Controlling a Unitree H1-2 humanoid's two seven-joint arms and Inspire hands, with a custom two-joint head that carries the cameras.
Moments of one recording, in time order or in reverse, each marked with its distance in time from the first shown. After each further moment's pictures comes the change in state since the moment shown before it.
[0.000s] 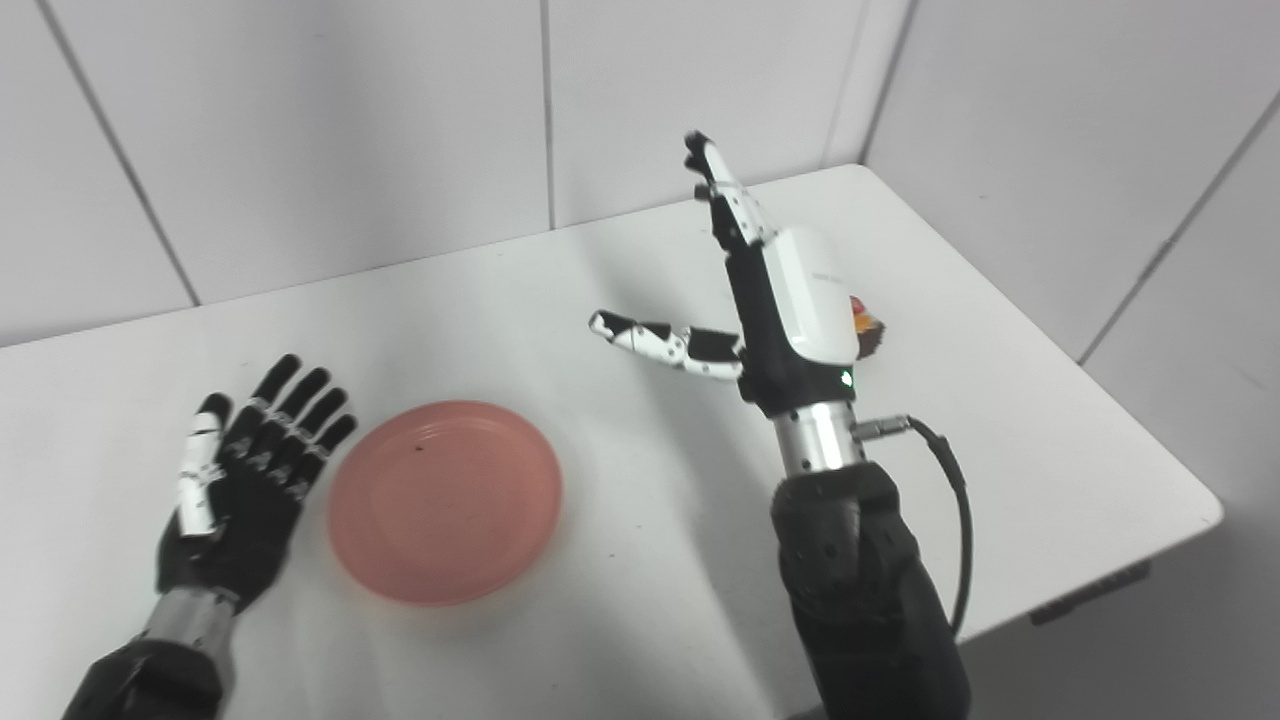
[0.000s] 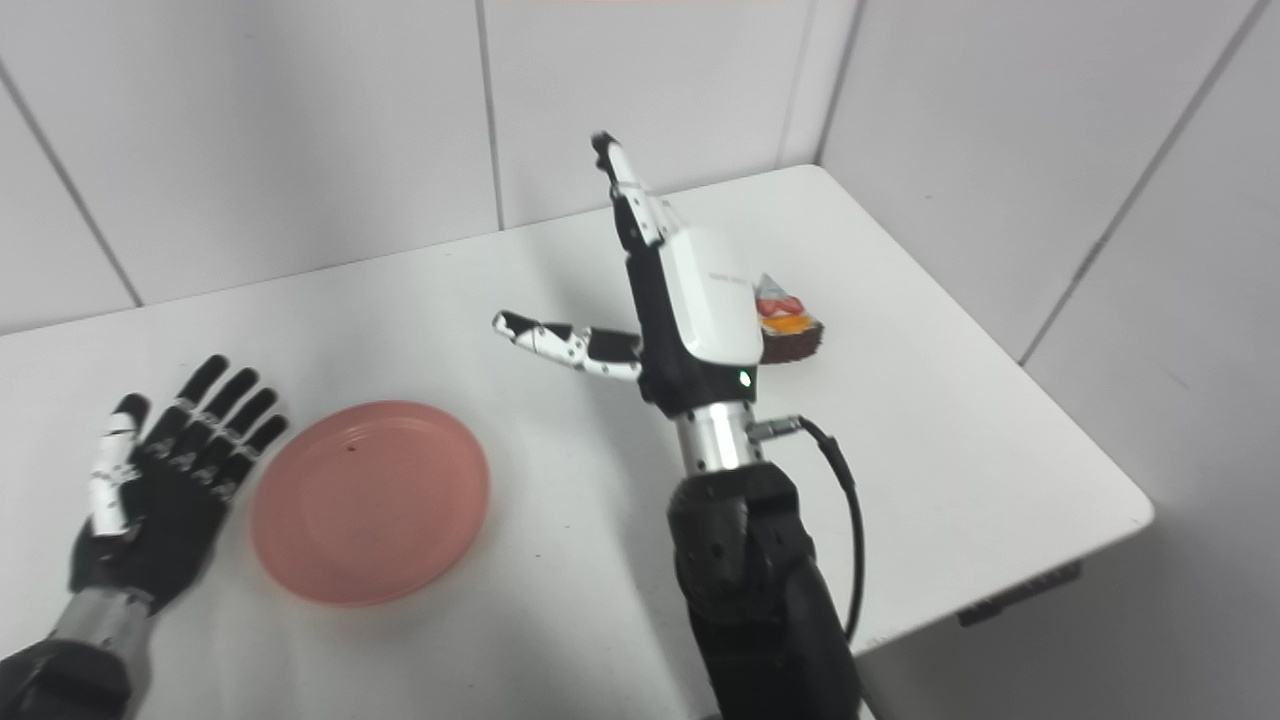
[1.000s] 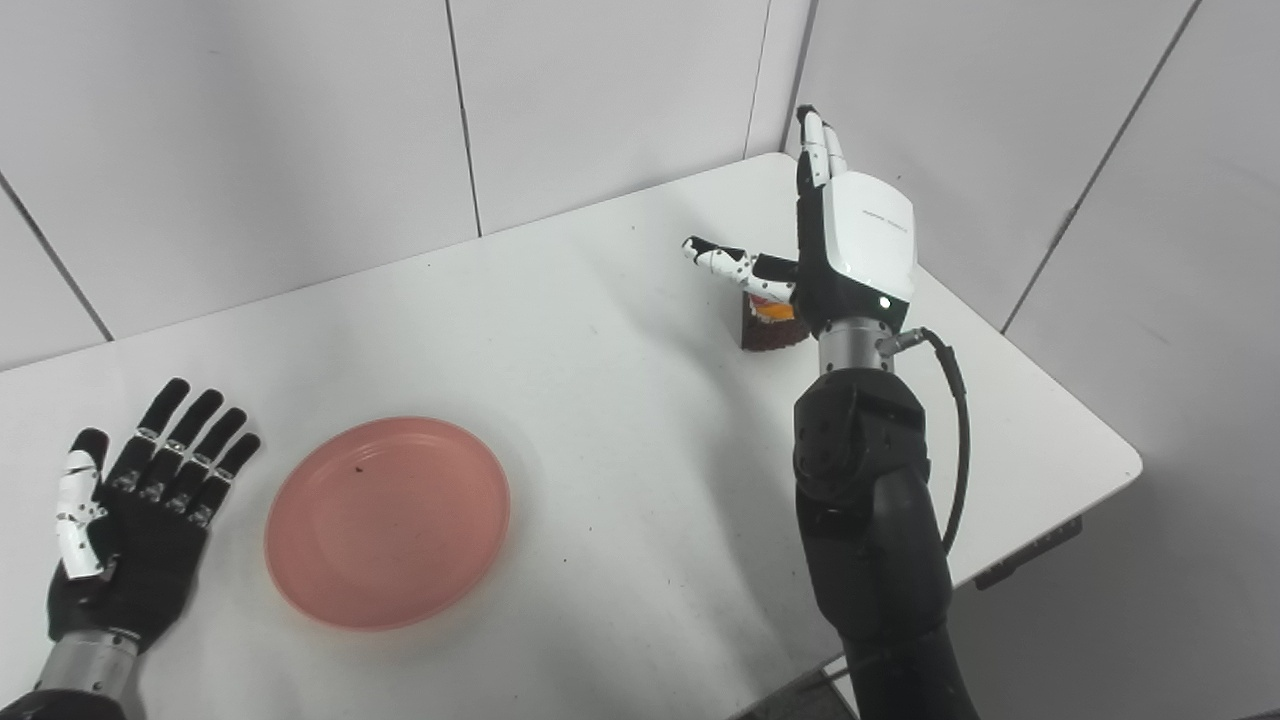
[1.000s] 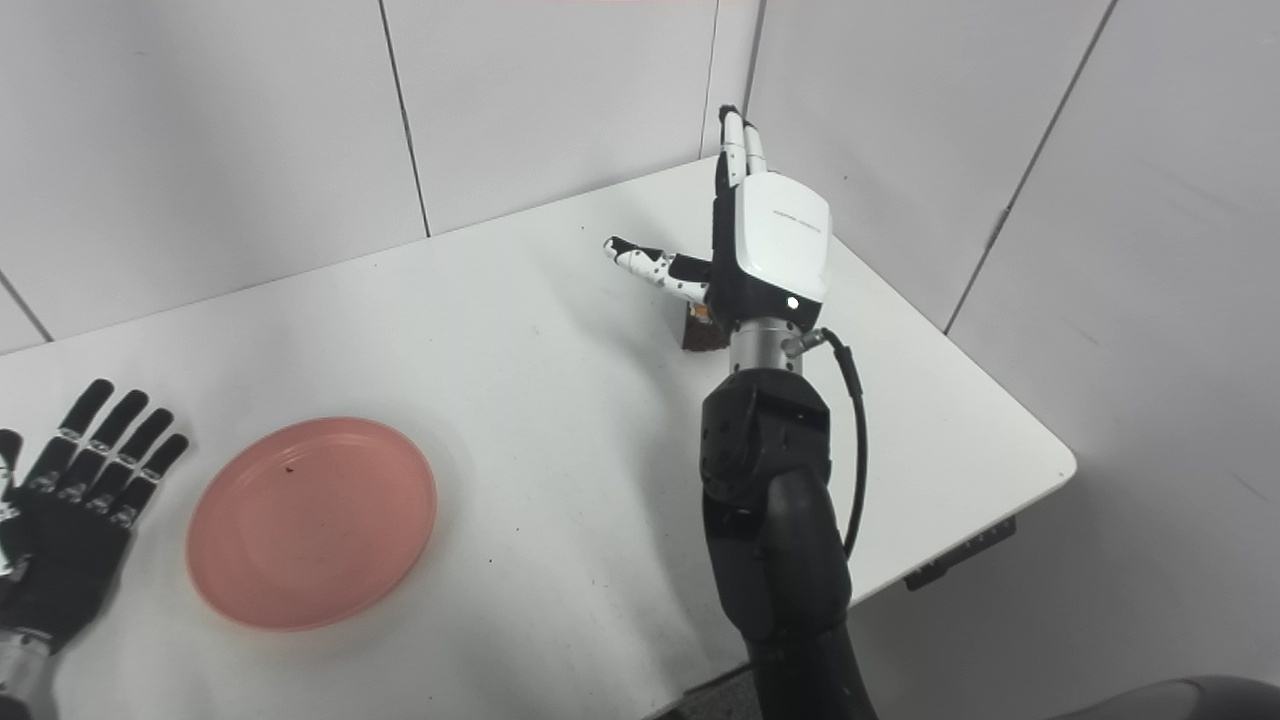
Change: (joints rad) left arm -0.050 0.032 0.044 0.101 -0.043 -0.009 -0.052; right arm -0.076 -0.085 -0.274 0.174 -0.238 0.190 0.159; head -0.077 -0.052
